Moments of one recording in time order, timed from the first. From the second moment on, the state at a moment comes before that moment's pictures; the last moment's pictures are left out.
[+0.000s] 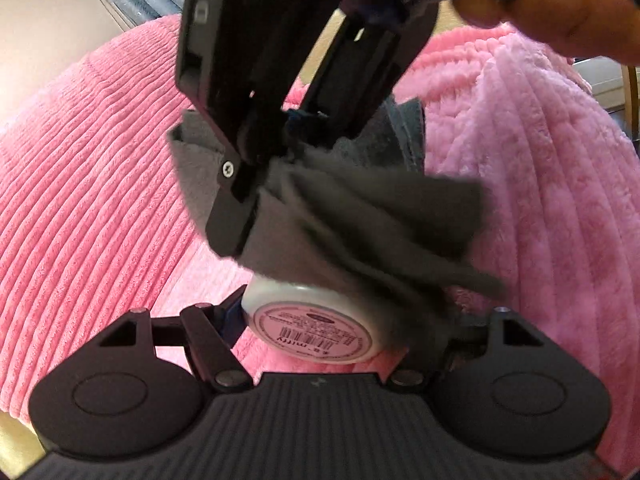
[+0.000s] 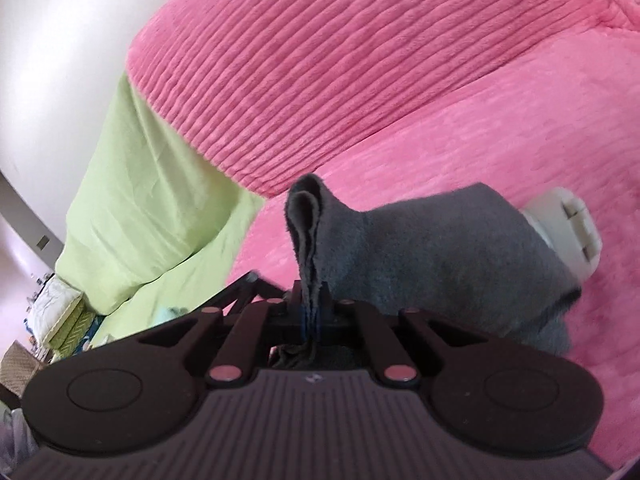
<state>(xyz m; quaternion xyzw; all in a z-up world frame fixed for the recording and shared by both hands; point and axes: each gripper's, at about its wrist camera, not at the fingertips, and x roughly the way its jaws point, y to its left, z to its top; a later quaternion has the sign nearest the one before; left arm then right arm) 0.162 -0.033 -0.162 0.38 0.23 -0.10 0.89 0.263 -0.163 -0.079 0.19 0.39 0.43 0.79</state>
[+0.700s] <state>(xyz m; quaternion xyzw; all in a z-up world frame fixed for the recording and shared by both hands) 0.166 -0.011 -0.148 0.26 0.28 -0.14 0.91 0.296 -0.201 -0.085 0.18 0.36 0.32 0.86</state>
